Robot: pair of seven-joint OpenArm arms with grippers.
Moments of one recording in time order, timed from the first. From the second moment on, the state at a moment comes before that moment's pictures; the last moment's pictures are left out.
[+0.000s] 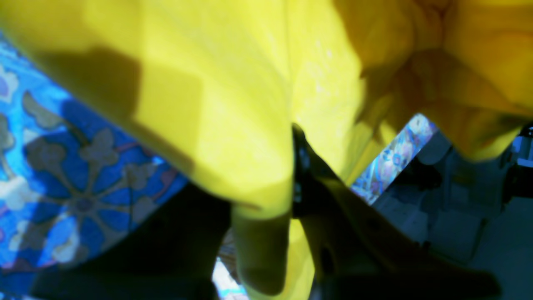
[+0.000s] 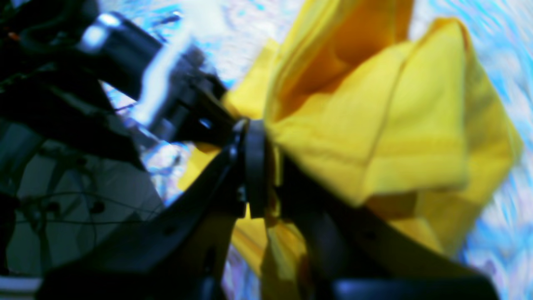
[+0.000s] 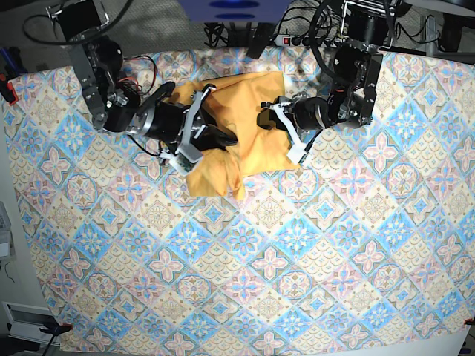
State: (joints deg) left arm 7.2 -10.1 7.1 80.9 -41.8 -22.8 56.0; right arm -8.2 21.3 -19.3 103.3 38.1 33.5 -39.2
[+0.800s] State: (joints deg) left arm 7.5 -10.4 6.8 80.9 -42.1 -22.9 56.0; right arm -2.5 16.2 -23.3 98.9 37.5 33.7 -38.8
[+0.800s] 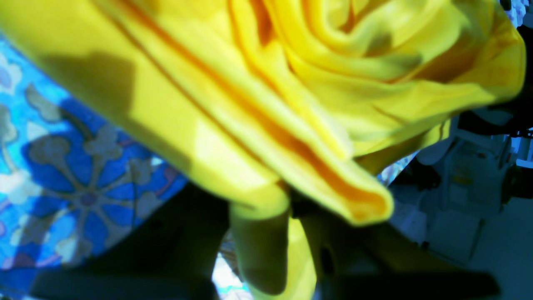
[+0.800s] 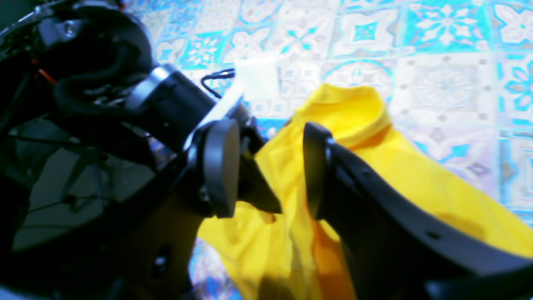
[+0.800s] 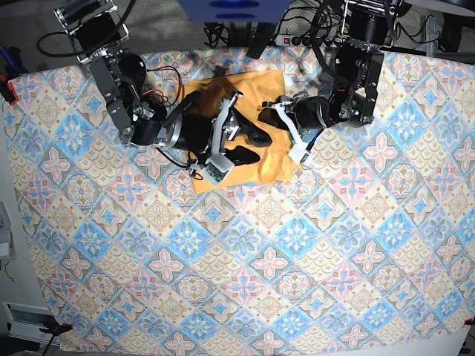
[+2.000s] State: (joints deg) left arm 4.9 -11.3 6.6 76.3 -42.8 -23.1 55.7; right arm -10.0 18.2 -29.9 96.2 24.3 34.1 -38.6
